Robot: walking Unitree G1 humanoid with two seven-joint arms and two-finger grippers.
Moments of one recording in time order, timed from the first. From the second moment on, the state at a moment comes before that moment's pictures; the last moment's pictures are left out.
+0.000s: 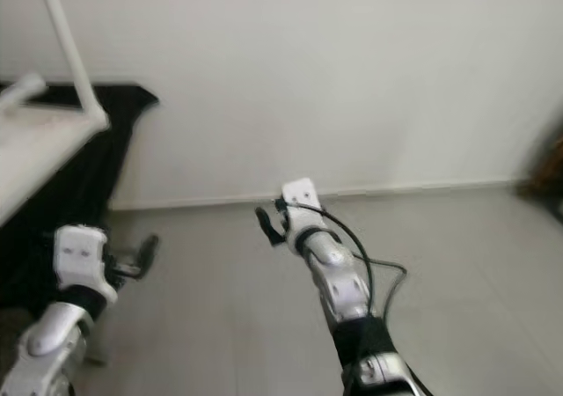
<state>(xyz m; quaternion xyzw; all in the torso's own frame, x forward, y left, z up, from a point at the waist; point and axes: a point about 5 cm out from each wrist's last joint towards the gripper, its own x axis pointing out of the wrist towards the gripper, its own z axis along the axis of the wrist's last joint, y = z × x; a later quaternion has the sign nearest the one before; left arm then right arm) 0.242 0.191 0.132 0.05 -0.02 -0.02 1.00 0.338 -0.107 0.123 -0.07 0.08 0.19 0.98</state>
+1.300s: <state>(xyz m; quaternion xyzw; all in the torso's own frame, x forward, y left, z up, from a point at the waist) 0.246 0.192 0.132 0.05 -0.03 -0.01 1.00 0.338 -0.097 0.129 -0.07 0.06 0.28 0.96</state>
